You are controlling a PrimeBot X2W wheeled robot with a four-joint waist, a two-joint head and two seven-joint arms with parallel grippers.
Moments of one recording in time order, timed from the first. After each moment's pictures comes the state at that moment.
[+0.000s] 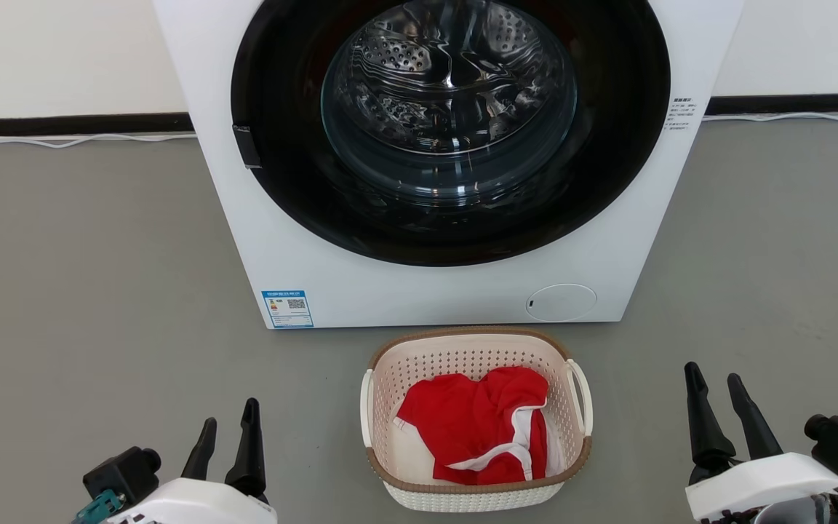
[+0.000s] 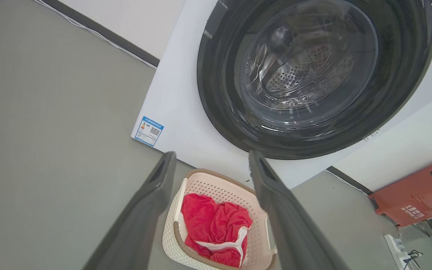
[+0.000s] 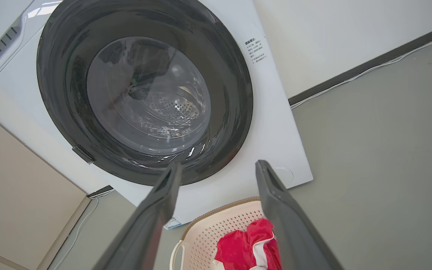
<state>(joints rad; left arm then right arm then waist) 0.00 0.03 -0.04 0.29 -0.65 0.00 -0.12 -0.02 -0.09 -0.06 0.27 0.55 0.12 -0.12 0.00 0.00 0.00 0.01</state>
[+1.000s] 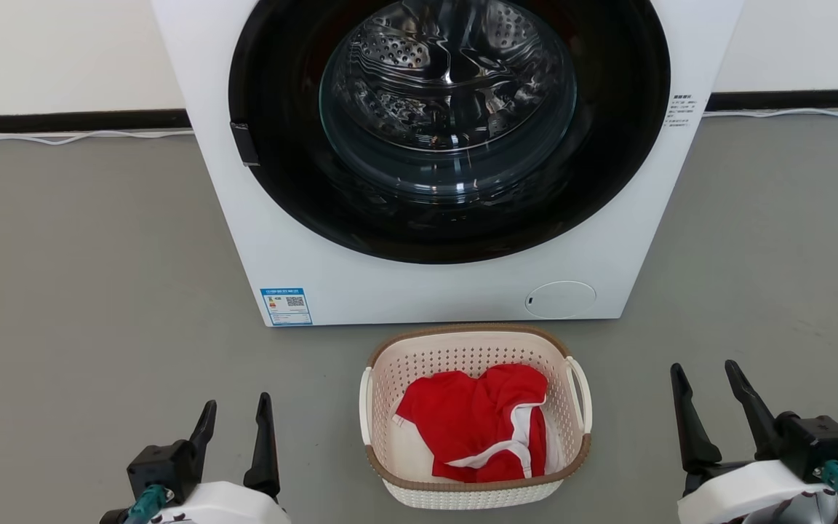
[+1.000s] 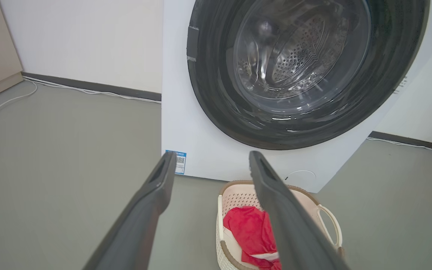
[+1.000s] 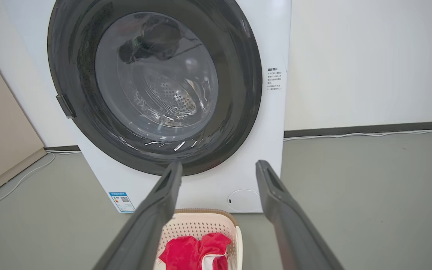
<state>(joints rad) 0.00 0.04 -0.08 0.27 -0.28 0.05 -0.21 -0.03 -0.11 -0.05 0.27 0.17 0.12 -0.21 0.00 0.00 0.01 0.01</state>
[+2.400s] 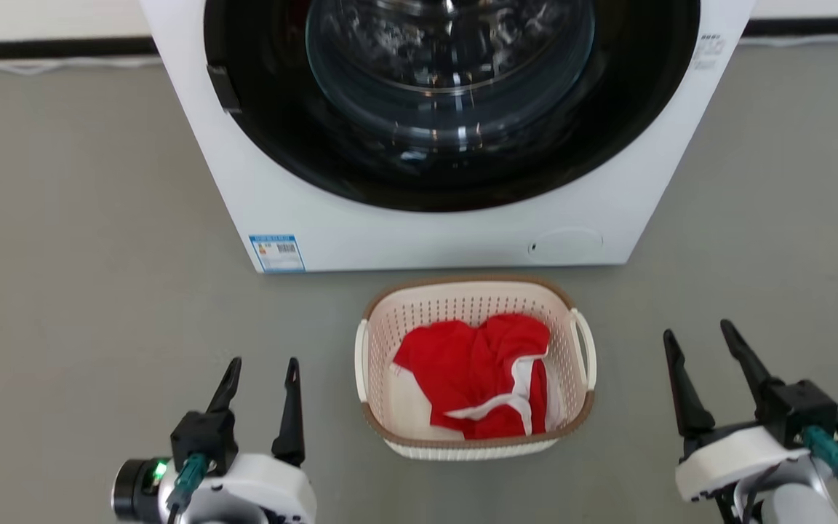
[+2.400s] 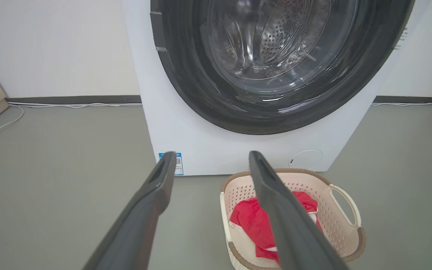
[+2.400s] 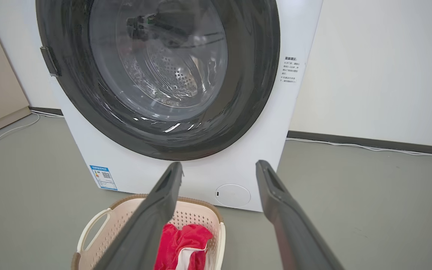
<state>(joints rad) -0.06 0.04 -0.14 0.28 -0.14 0.07 -0.25 -0.11 -0.11 -0.05 0.31 0.00 0.12 -0.25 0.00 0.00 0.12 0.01</state>
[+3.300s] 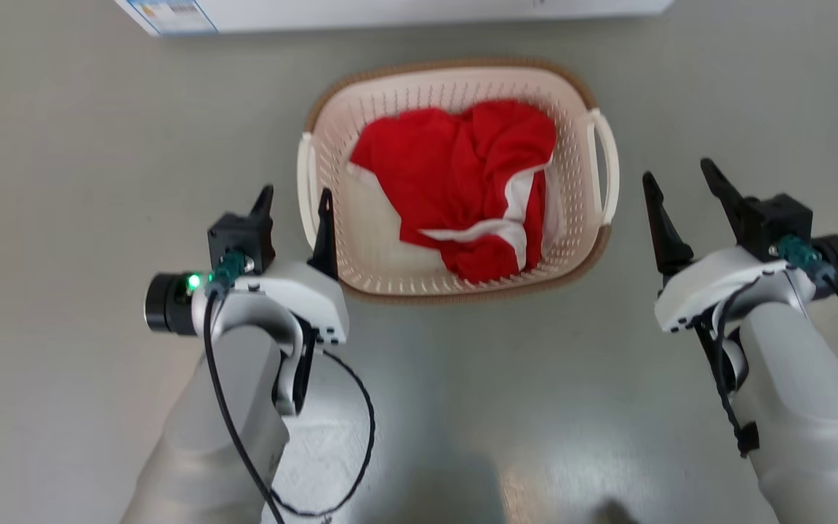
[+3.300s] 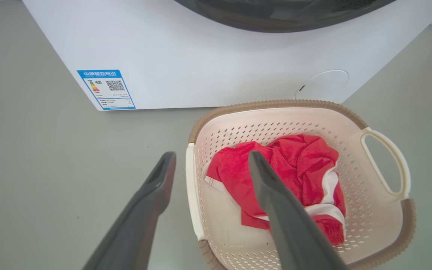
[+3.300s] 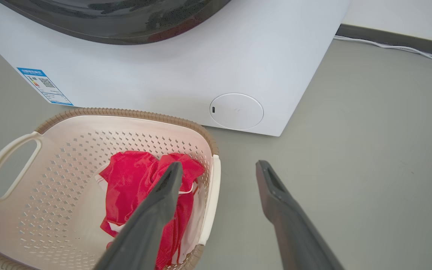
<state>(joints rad) -0.61 0.03 -0.33 0.67 -0.32 0.15 -0.26 -0.63 -0.14 0.04 0.73 0.03 0.12 -0.25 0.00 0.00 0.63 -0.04</state>
